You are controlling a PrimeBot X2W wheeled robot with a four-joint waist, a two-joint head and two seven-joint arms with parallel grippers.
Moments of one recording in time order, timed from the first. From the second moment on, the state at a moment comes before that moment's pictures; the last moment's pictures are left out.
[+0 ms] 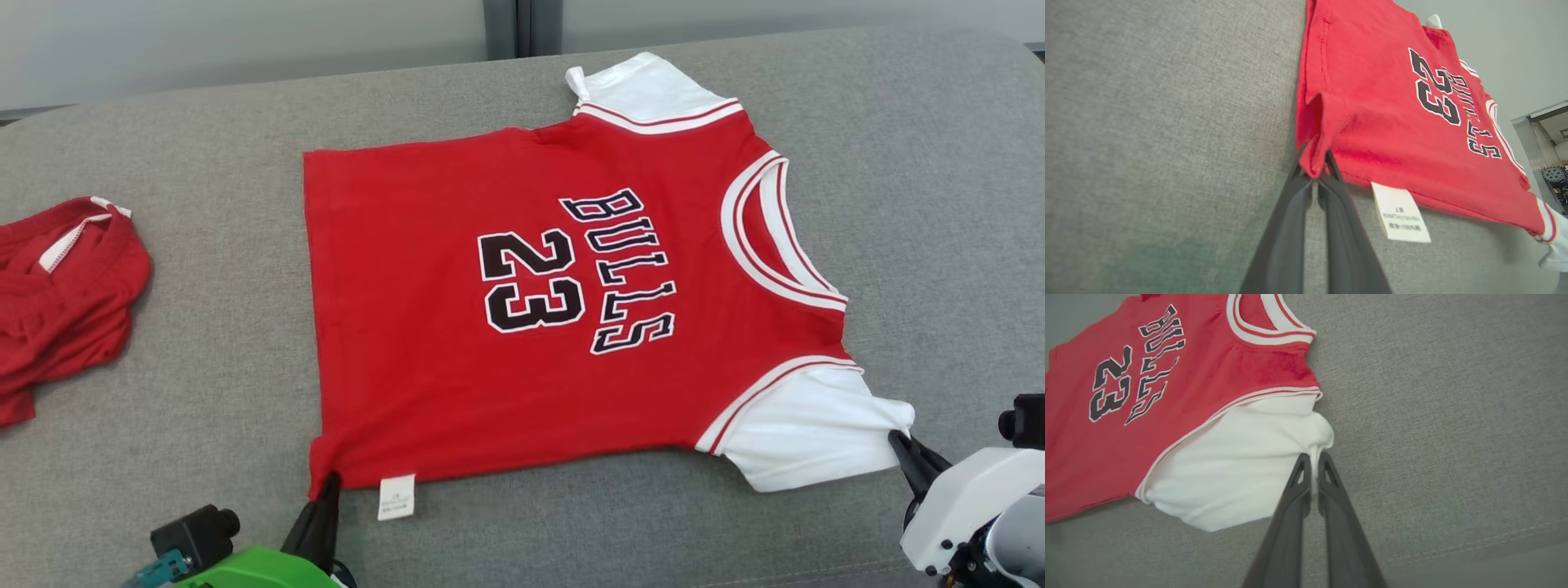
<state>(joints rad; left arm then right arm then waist) -0.02 0.38 -0.54 0.16 -1.13 0.15 -0.20 0.11 -0.05 -0.26 -0.21 0.37 0.13 0.64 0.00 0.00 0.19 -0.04</state>
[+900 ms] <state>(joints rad) -0.34 0.38 -0.58 0.17 -1.11 0.21 0.02 -0.30 -0.06 -0.16 -0.08 0.25 0.13 0.68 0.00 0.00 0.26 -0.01</state>
